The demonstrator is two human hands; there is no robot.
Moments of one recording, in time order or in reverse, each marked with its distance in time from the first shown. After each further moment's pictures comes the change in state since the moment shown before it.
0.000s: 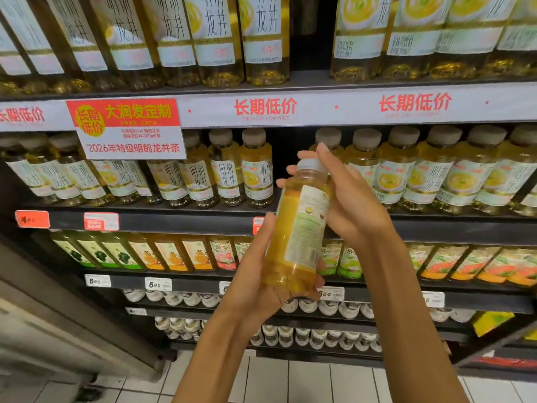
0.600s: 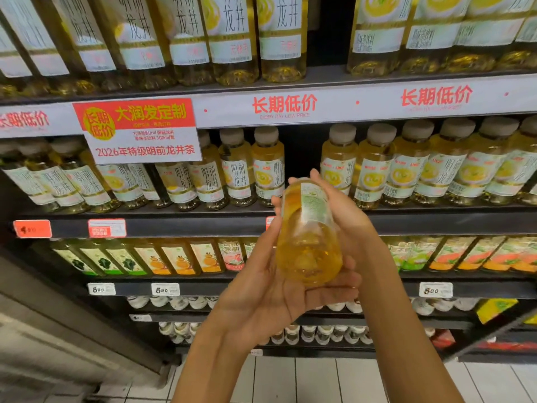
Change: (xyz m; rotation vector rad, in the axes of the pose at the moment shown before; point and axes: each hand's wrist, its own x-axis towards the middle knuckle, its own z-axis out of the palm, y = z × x) left_hand -0.019 0.021 -0.025 -0.338 -0.369 -0.140; right_hand 0.004 0.030 0.028 0.330 0.044 0.378
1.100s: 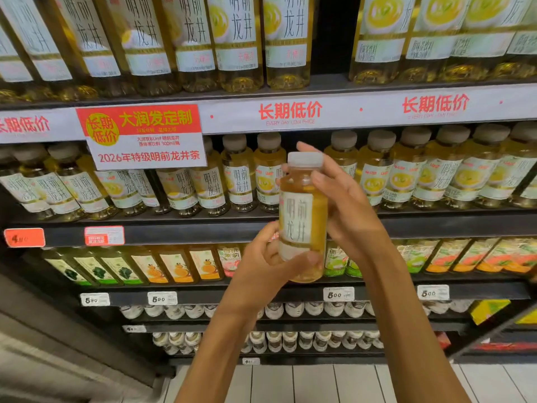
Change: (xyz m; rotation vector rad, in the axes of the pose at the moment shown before) left_hand 0.003 0.008 -0.025 0.817 0.402 0.280; right_hand -0.015 0.000 0.004 -0.525 -0.192 -0.589
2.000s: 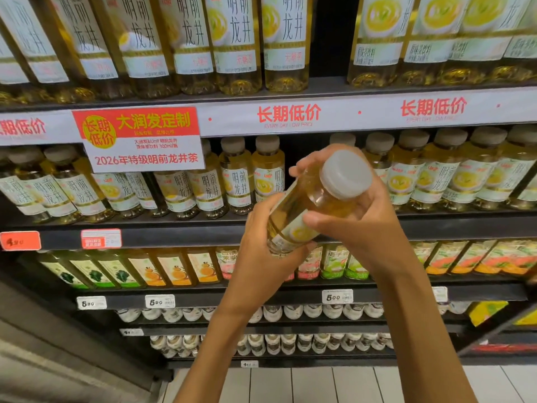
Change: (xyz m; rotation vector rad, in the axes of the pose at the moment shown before) left_hand 0.018 0.002 -0.002 0.382 0.166 0.342; right_hand -0.019 -0.022 0.006 -0.150 -0.063 -0.253
